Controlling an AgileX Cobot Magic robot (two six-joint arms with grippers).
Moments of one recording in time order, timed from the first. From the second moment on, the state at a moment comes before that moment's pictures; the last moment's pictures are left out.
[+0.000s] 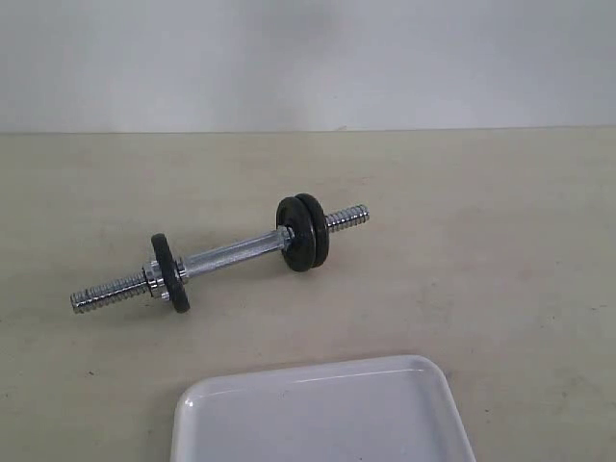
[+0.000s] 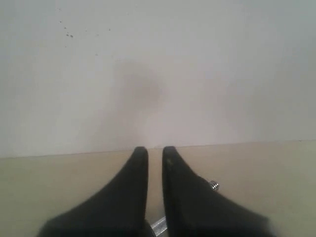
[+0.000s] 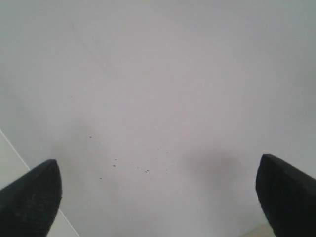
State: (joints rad) left arm -0.57 0.12 -0.13 1.47 0.20 -1.61; right arm 0.28 0.00 0.00 0.03 -0.36 0.72
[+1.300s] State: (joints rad) left arm -0.57 0.12 -0.13 1.47 0.24 -1.57; right arm 0.28 0.00 0.00 -0.17 0.15 0.88
